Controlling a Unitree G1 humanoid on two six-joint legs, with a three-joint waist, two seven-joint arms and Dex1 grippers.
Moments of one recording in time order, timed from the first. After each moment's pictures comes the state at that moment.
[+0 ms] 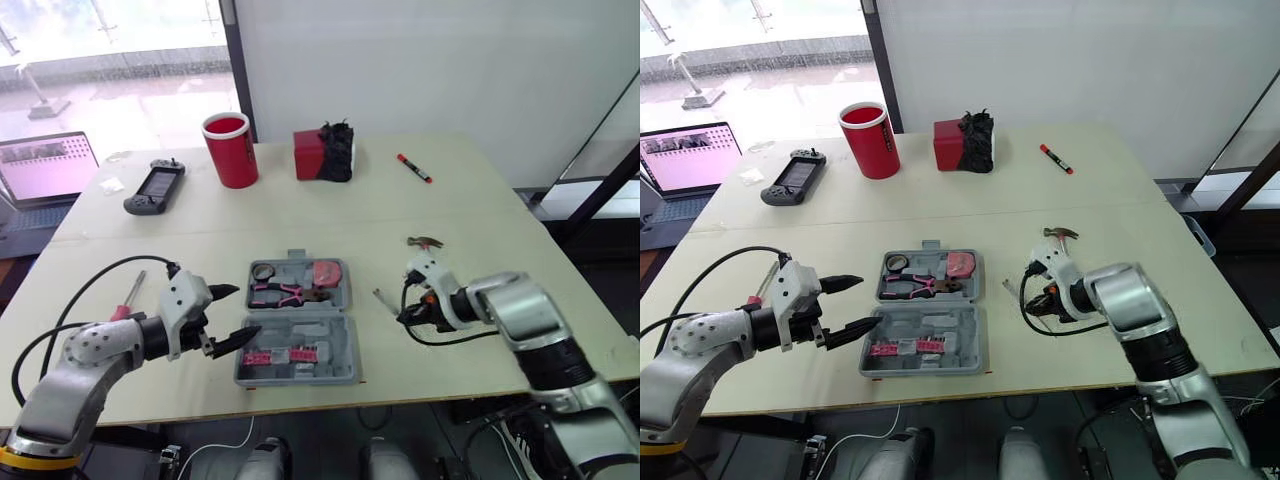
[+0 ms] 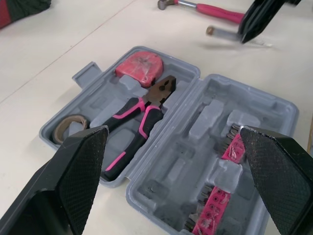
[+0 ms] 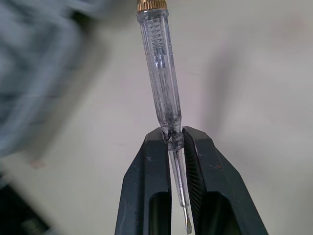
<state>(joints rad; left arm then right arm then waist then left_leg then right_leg) -0.01 0.74 0.13 -0.39 -0.43 0.42 -0.89 -0.56 -0.55 0.14 0.01 -0.03 1.26 0.92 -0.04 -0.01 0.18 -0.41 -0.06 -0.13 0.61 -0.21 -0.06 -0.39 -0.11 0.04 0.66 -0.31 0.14</state>
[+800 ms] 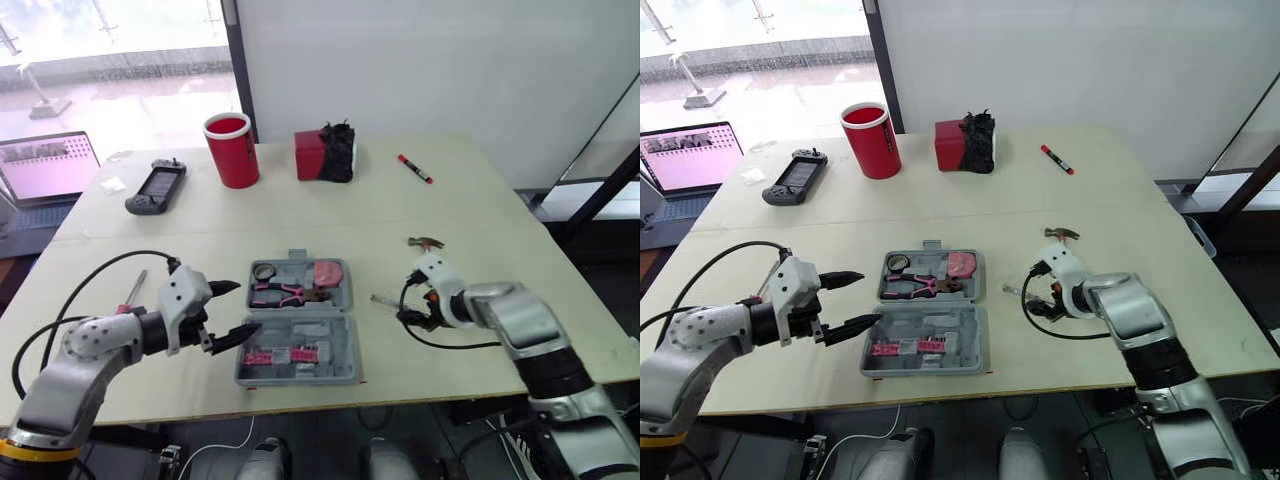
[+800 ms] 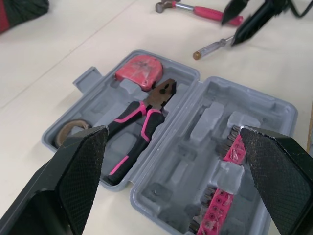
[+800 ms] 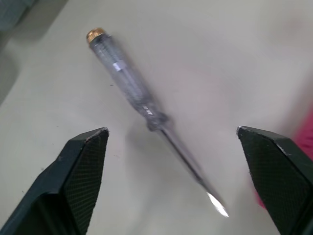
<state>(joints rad) -0.04 0.74 0.13 -0.36 -0.43 0.42 -0.93 -0.51 -0.63 0.12 -0.06 0.09 1.13 0.74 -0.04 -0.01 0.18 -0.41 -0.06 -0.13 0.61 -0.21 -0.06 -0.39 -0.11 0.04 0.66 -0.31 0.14</state>
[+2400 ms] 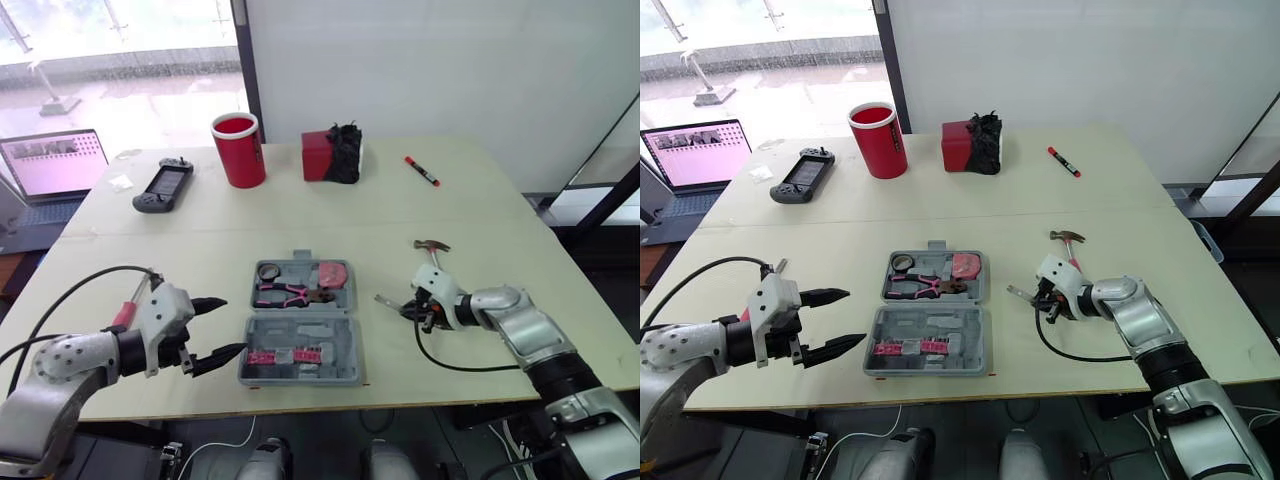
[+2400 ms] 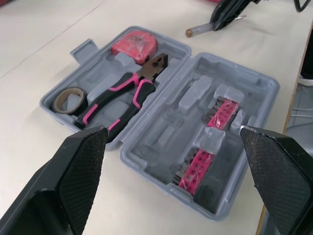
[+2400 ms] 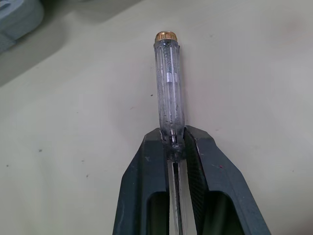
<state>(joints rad) 0.11 0.80 0.21 -0.41 -0.47 0.39 -0.96 -0.46 -0.70 0.22 0.24 0.07 0.50 0.96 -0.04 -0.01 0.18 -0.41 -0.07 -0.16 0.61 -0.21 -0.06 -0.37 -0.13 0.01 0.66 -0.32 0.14</state>
